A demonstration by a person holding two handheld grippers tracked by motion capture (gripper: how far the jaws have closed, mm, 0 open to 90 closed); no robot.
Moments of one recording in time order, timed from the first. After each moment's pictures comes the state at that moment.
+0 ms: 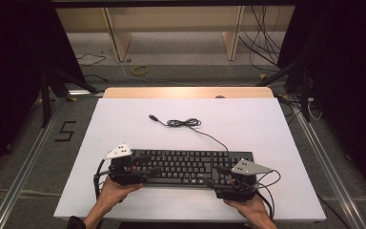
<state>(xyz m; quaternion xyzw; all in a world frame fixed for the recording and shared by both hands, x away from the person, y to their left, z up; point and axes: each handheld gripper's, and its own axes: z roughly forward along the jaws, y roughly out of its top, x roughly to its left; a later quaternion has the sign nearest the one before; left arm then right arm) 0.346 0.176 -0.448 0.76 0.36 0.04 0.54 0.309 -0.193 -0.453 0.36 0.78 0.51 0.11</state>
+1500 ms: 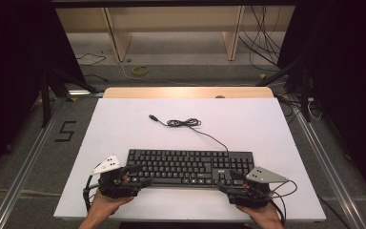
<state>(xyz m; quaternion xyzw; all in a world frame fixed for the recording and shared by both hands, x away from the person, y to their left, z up) 0.317 0.196 -0.457 0.75 0.37 0.06 0.55 0.293 -0.224 -0.459 0.38 0.76 0.51 0.14</state>
